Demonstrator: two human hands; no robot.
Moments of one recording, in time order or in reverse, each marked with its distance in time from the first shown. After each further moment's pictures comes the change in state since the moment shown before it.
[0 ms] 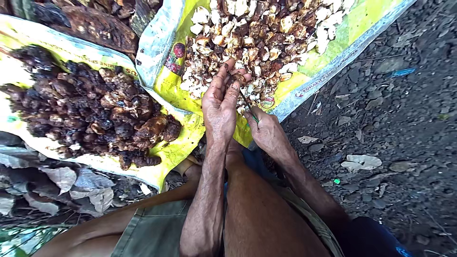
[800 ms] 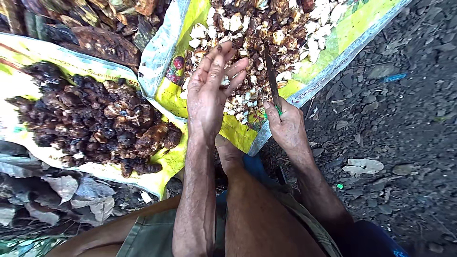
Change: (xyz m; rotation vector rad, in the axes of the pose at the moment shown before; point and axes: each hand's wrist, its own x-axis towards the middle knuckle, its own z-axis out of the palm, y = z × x) left_hand 0.033 0.053 0.005 -0.121 -0.049 -0.160; right_hand 0.011 0.012 -0.036 0.078 0.299 0.011
